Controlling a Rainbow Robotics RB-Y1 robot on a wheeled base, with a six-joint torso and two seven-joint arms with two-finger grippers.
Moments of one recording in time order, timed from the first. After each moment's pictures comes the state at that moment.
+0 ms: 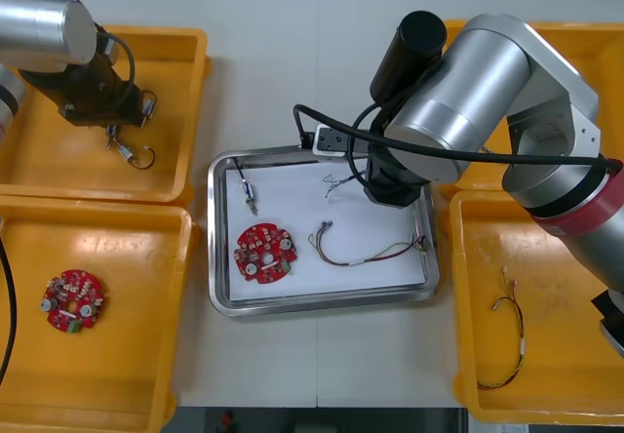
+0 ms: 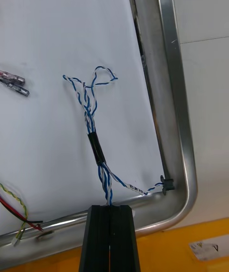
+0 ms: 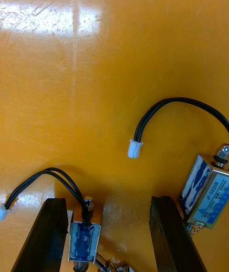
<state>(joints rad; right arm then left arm) -0.81 -0.50 0.59 -1.87 -0.55 1.71 2.05 -1.01 0.62 -0.23 -0.80 0.60 1.26 -1.41</state>
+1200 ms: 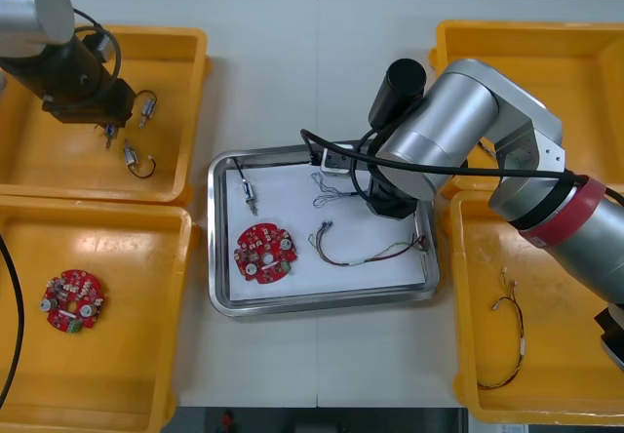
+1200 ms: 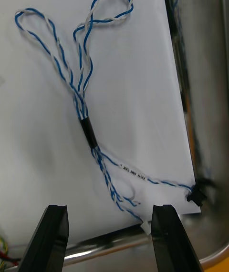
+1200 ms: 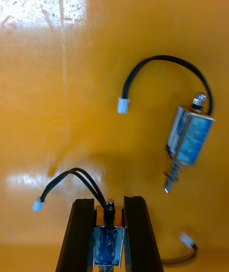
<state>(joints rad) -0.79 -0.50 0.65 -1.71 -0.50 1.58 2.05 -0.98 0.62 -0.09 -0.93 0.59 1.47 -1.52</state>
